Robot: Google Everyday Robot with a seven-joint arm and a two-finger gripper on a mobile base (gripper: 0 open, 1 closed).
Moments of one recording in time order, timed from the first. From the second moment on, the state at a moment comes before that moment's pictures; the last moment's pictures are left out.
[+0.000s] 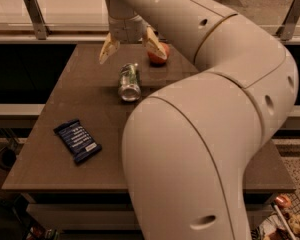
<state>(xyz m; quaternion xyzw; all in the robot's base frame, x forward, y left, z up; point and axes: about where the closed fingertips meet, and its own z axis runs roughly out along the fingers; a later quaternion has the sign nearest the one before) 0.683 0.032 0.896 -0.01 1.00 -0.04 0.09</state>
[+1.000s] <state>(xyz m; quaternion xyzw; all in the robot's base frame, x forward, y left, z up) 0.639 0.025 0.867 0.04 1.00 -0.02 0.04</state>
